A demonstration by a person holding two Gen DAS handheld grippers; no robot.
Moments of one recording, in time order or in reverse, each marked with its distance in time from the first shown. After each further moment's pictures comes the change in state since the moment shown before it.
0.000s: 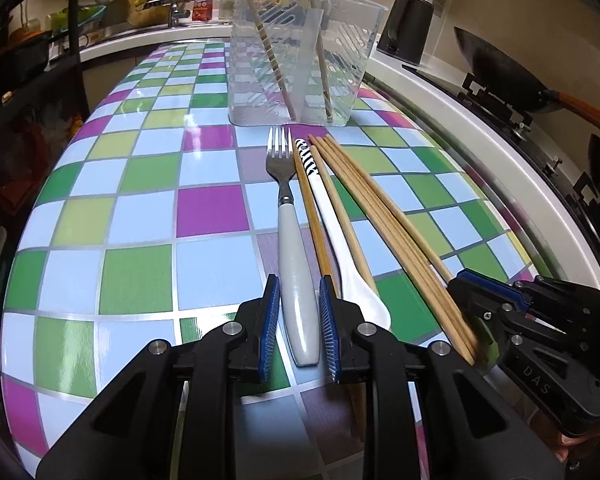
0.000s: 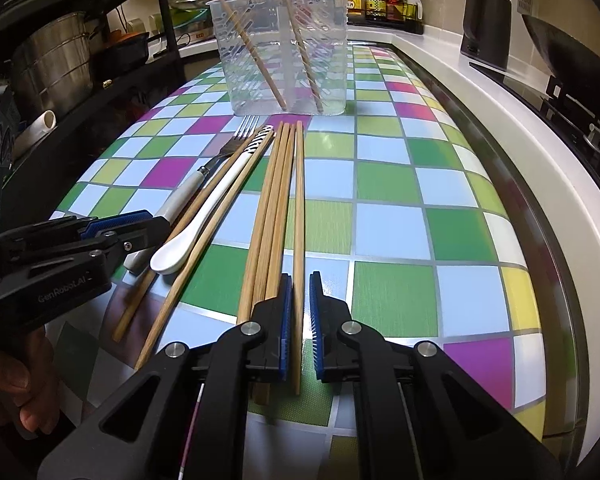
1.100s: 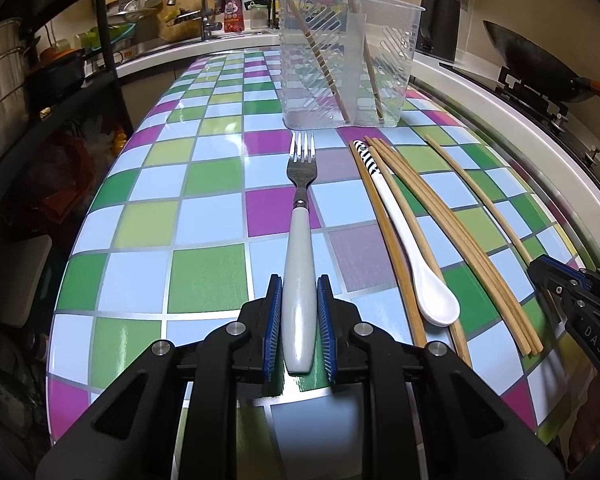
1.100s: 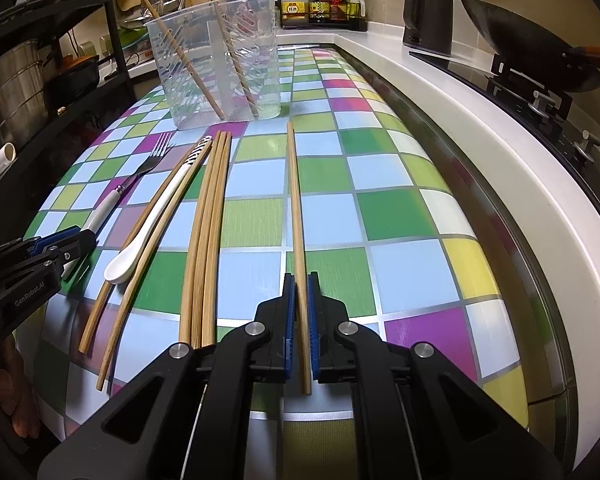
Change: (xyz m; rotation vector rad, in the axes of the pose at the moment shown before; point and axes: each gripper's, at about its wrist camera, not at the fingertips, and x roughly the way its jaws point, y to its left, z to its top) left arm -0.009 0.018 -0.004 0.023 -0.024 0.178; right arm -0.008 -0.020 -0.010 0.127 -0.032 -0.144
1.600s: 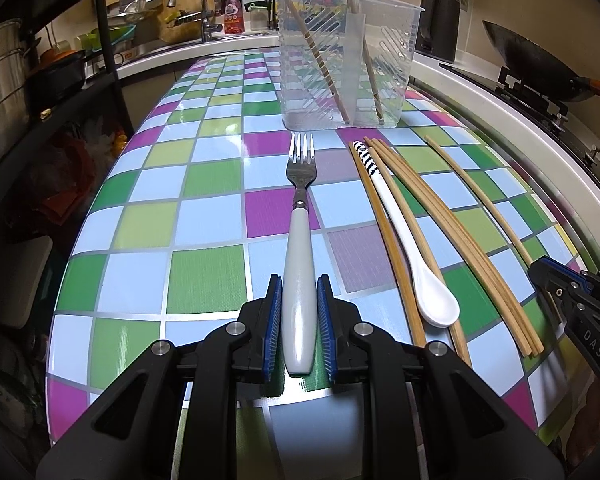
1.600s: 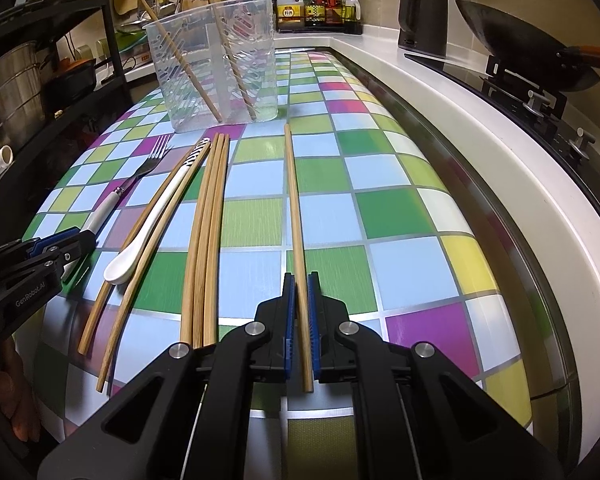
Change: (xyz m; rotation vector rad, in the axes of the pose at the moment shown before) left arm -0.001 -0.001 0.000 0.001 -0.004 0.002; right arm -0.001 0.002 -0.002 0.009 -0.013 -0.013
